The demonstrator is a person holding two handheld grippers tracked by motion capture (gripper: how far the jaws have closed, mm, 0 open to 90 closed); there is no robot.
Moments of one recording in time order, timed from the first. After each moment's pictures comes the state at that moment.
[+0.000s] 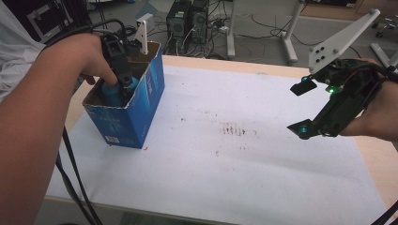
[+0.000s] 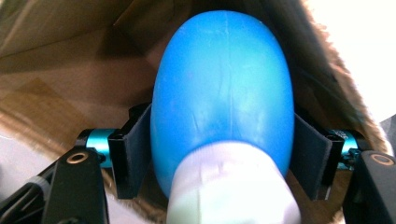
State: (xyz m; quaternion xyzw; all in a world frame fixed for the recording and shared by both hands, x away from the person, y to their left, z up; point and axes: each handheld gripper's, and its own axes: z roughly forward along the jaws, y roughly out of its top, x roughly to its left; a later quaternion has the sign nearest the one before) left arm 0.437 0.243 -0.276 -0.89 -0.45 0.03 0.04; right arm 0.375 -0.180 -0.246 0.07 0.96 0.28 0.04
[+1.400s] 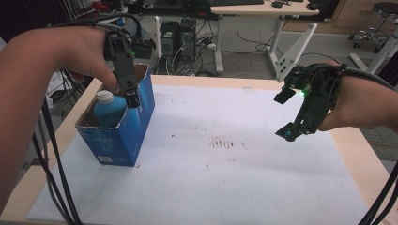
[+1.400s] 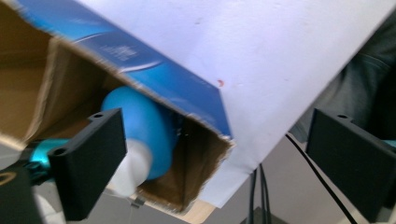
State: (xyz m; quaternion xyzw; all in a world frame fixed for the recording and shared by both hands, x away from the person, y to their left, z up) left arm 0.407 0.168 -0.202 -0.96 -0.28 0.02 0.01; right arm 0.390 -0.176 -0.234 0.06 0.98 0.19 0.02
